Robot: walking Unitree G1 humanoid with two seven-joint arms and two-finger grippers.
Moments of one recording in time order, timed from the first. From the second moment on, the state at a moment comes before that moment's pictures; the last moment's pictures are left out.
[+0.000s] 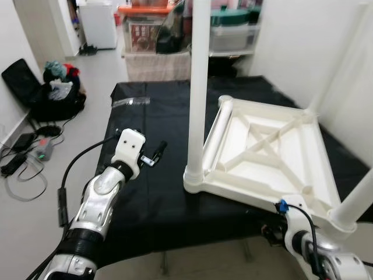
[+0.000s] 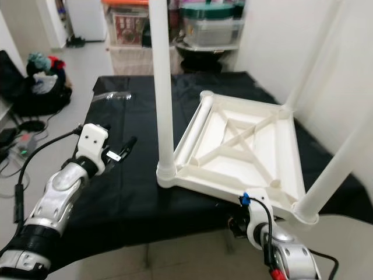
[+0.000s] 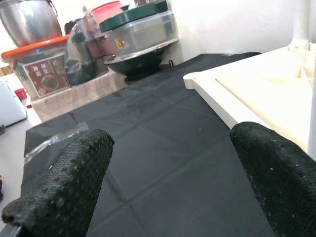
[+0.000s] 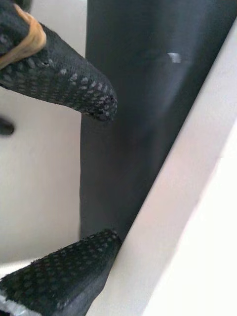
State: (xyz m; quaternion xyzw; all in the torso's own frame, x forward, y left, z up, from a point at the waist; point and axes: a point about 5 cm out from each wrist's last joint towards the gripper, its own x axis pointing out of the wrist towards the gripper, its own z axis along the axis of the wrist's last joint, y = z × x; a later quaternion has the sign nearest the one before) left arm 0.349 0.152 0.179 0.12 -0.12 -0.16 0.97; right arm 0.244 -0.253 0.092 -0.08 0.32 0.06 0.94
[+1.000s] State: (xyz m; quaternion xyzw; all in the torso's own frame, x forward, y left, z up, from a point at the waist) left arm 0.349 0.149 0.178 0.12 -0.12 -0.17 0.97; right arm 0.230 -0.261 0.110 -0.18 0.33 0.12 0.92
